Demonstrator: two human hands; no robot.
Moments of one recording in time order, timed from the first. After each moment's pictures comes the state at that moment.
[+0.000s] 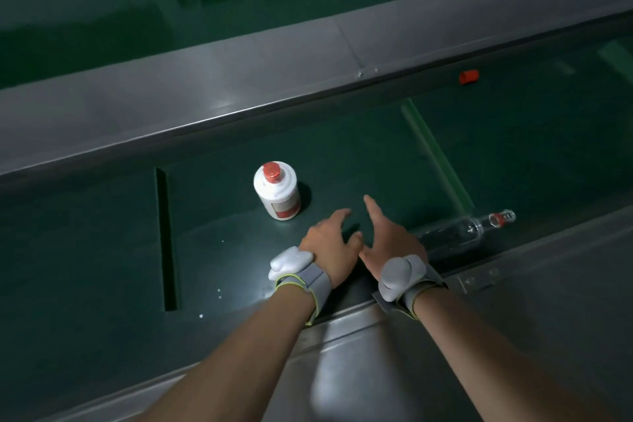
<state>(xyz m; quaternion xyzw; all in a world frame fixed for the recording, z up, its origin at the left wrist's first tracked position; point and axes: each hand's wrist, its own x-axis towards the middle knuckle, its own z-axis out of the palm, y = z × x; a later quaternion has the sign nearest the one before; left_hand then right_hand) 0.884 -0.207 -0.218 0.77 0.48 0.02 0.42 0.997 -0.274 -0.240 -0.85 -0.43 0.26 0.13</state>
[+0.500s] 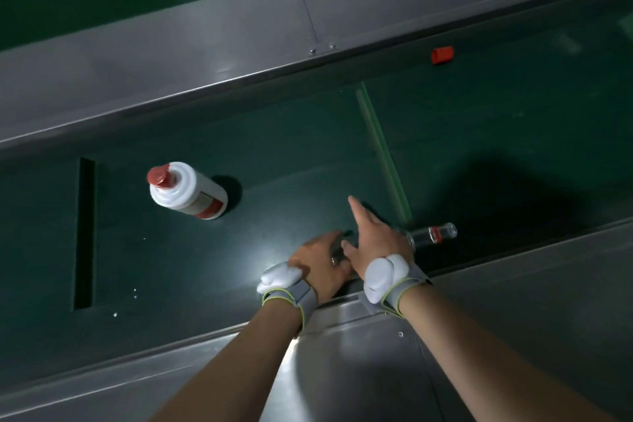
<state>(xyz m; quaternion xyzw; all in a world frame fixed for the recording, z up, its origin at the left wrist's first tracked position) 1.020 -0.267 -0.281 0.76 0.51 -0.07 0.40 1.152 -0.305 -0.282 -0.81 -0.49 0.32 0.07</state>
